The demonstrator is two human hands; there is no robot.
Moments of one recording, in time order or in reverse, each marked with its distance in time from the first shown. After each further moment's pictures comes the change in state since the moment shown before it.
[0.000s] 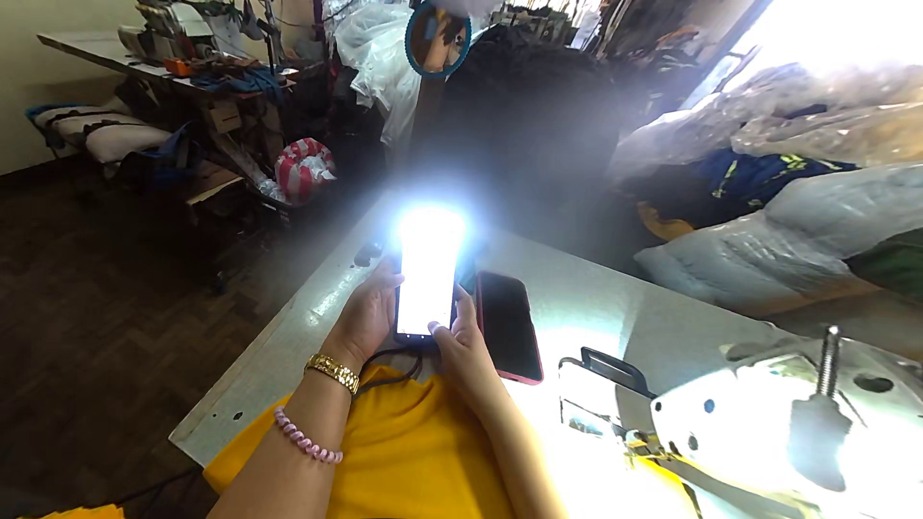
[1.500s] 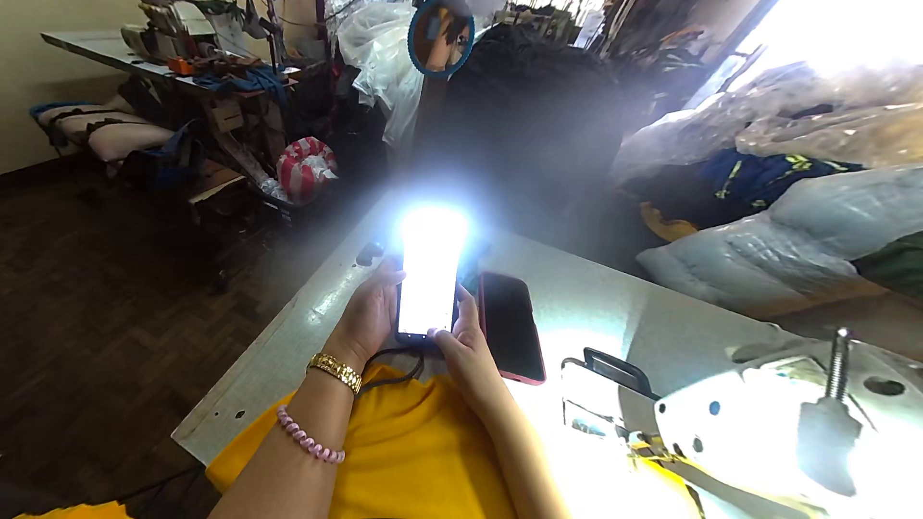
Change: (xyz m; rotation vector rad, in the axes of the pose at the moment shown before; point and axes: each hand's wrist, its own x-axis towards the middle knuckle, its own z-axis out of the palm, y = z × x) left_hand 0.000 0.001 0.000 -0.009 -0.006 -0.016; right_hand -0.002 0.000 -0.001 0.052 -0.016 0.015
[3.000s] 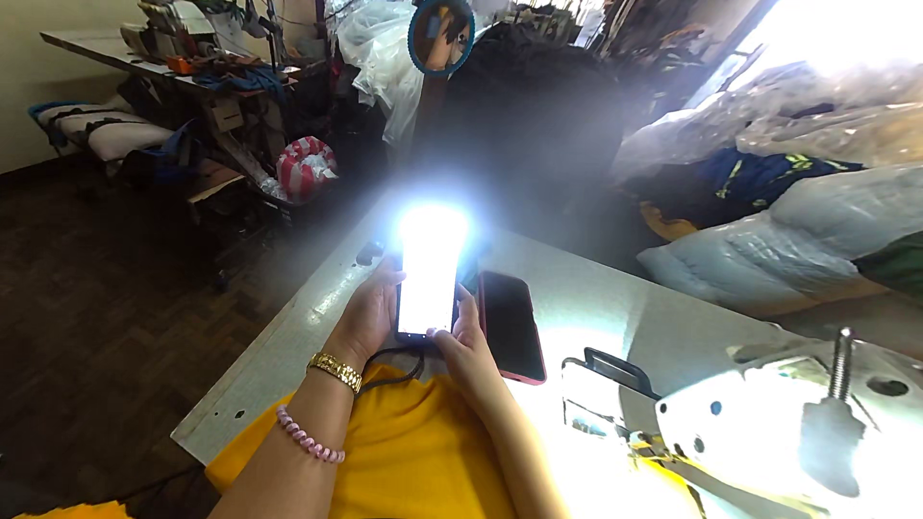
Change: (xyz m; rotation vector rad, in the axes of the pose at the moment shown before) left_hand 0.001 -0.001 -0.001 0.029 0.022 -0.012; right_hand 0.001 -0.001 0.000 -0.001 -0.005 -0.001
